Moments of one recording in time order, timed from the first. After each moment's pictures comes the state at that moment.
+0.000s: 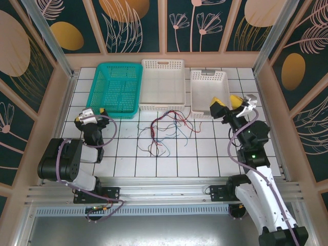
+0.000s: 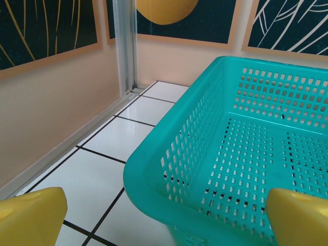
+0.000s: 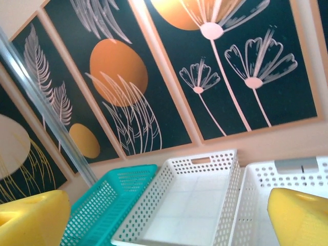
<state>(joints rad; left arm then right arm) -0.05 1.53 0.22 1.20 -0.39 -0.12 0.17 0.59 0.54 0.21 -0.23 0.48</state>
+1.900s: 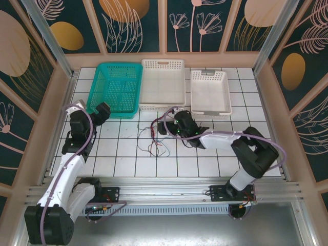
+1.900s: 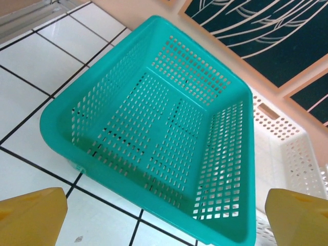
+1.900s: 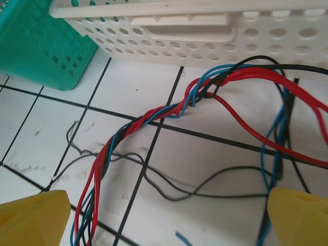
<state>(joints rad) -0.05 0.88 0.58 -0.09 -0.06 -0.65 0.77 1.63 0.76 0.25 0.05 0.51</state>
